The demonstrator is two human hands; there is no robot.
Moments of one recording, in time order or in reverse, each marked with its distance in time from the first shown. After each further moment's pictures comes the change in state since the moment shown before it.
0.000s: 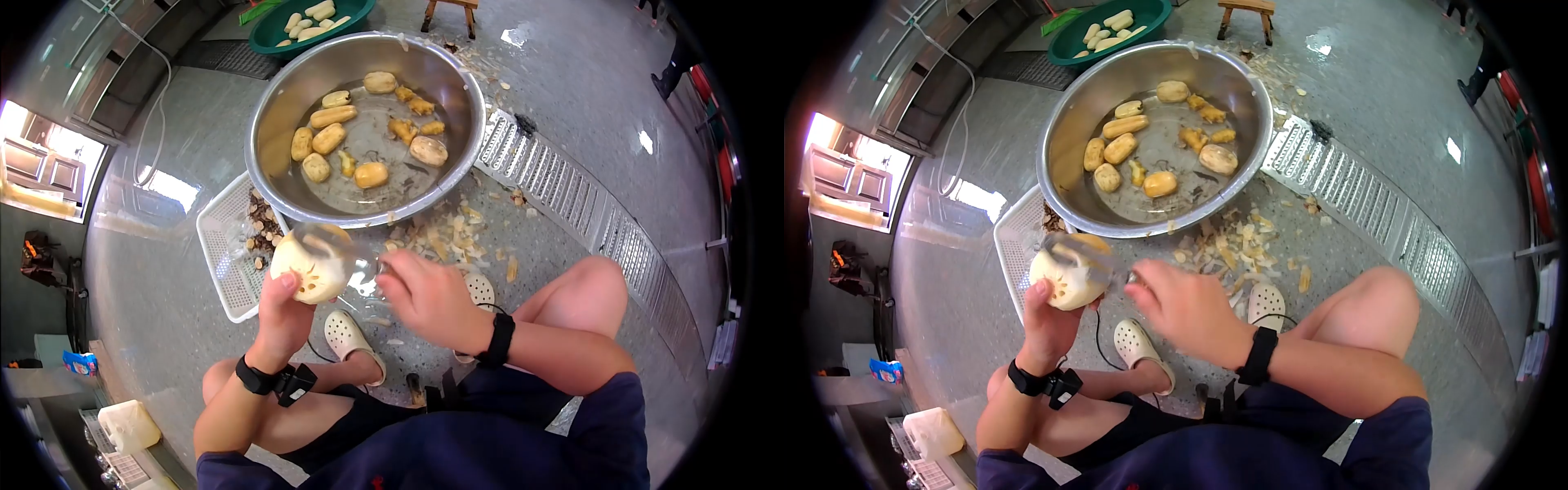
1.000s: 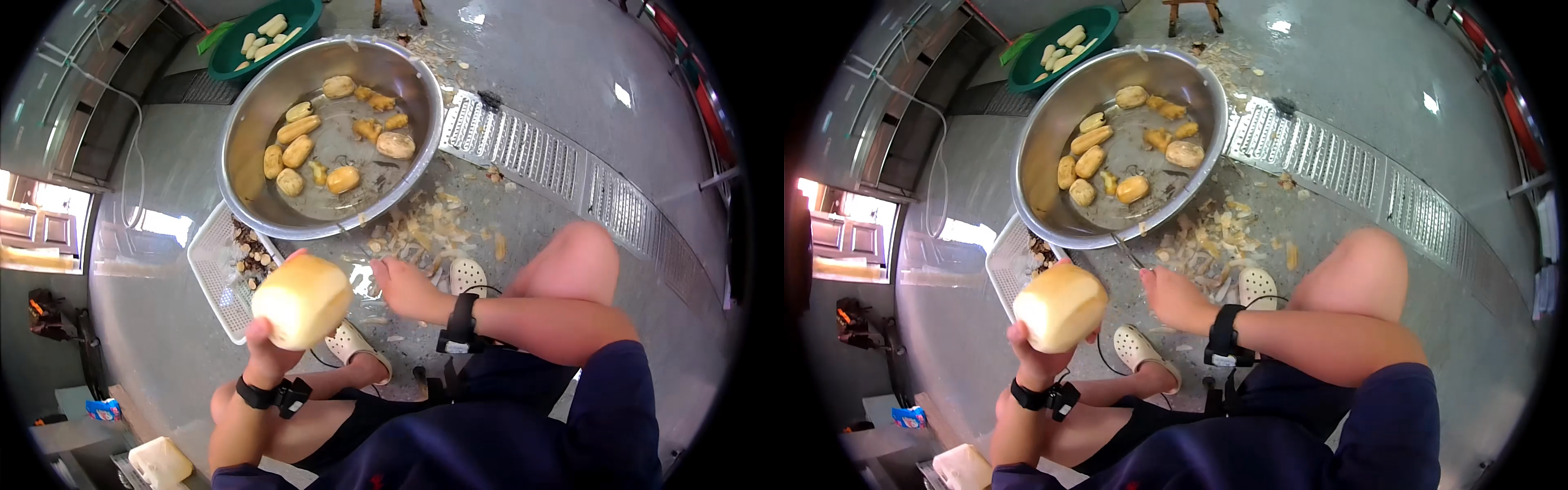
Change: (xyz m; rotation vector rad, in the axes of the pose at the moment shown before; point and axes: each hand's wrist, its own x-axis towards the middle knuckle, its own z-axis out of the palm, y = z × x) left_hand -0.012 0.005 0.028 -0.143 -0.094 -0.146; right_hand -0.033 0.076 0.064 0.231 -0.144 0.619
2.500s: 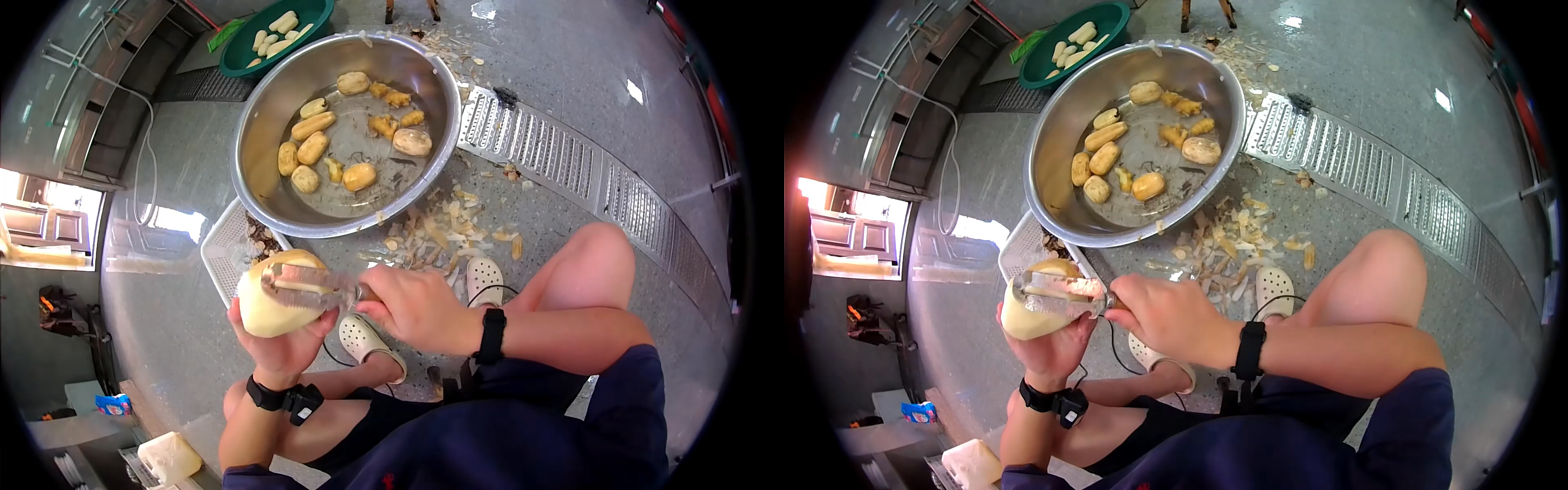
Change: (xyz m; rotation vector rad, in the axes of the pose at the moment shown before) left_hand 0.003 0.009 0.002 -0.479 0.243 0.021; right_hand -0.035 -0.085 -0.035 -0.165 0.195 -0.650
